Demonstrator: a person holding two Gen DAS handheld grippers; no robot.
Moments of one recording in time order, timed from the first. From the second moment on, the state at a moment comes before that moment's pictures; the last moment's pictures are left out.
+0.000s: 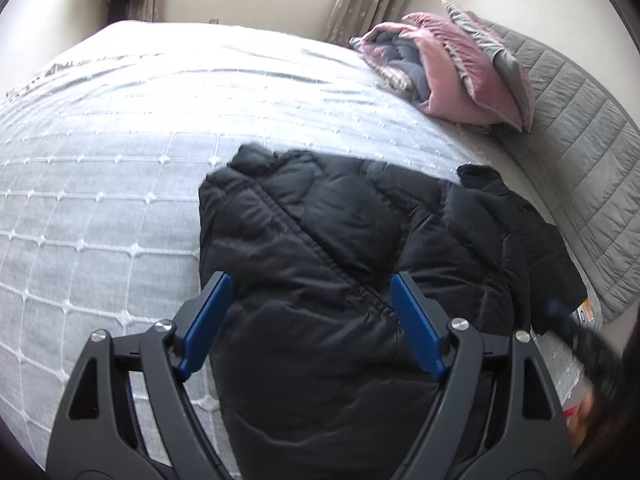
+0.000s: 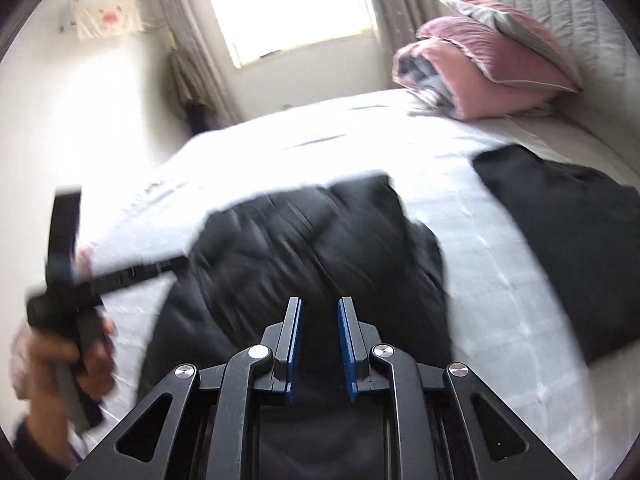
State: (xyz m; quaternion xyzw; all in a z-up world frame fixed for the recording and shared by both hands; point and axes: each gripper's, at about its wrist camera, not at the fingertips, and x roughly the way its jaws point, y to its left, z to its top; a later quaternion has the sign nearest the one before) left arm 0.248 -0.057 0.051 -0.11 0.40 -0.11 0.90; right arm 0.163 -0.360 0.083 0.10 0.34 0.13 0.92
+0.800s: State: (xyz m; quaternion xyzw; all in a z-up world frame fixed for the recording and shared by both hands) left arm 0.264 -0.074 0.020 -0.09 0.40 -0.11 0.90; right arm 0.278 -0.374 -0.004 0.13 0.44 0.13 0.88
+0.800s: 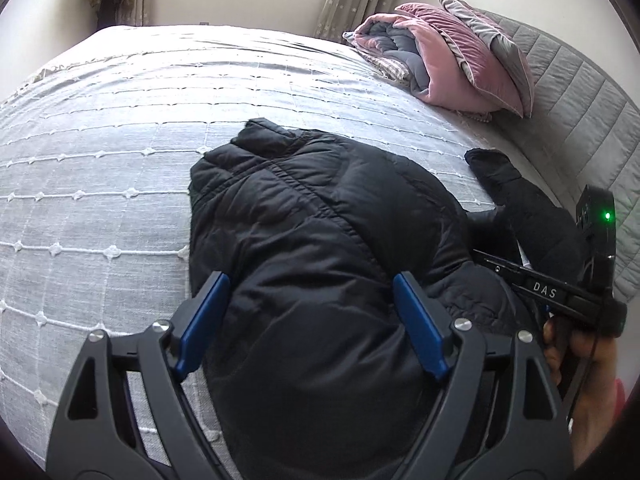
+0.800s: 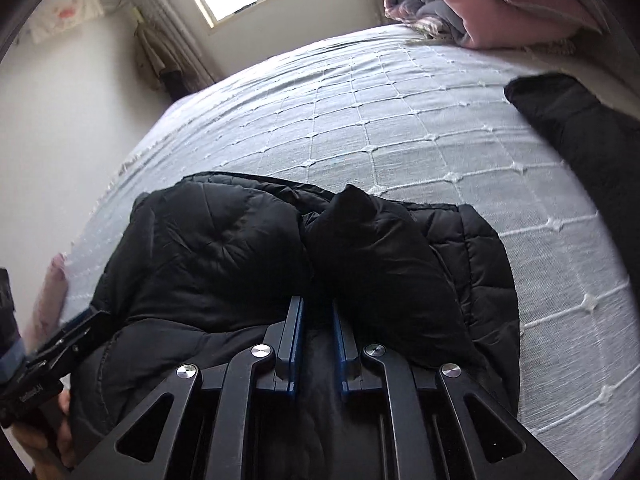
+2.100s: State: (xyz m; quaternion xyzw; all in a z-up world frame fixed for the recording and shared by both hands) left arm 0.151 -0.054 -0.004 -0.23 0.49 -0.14 0.83; right arm 0.152 -0.453 -0.019 0.28 0.48 0.04 0.83
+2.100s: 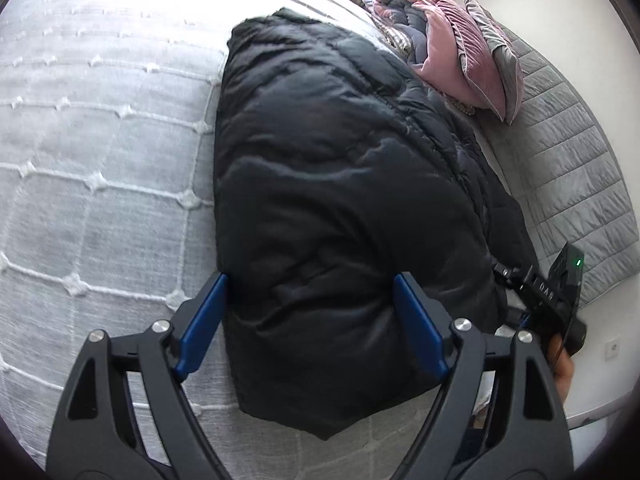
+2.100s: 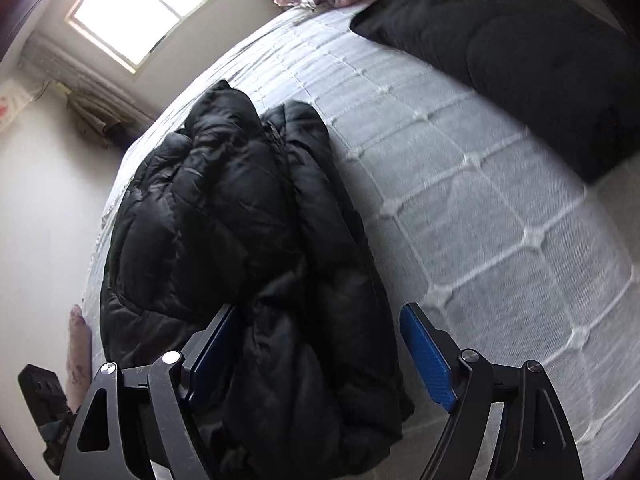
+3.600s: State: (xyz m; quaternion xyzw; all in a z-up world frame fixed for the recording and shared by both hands) left arm 0.134 -0.081 -0.020 -0.24 0.51 -0.11 0.81; right arm 0.122 -0.460 -0.070 0.42 0.48 0.10 0.77
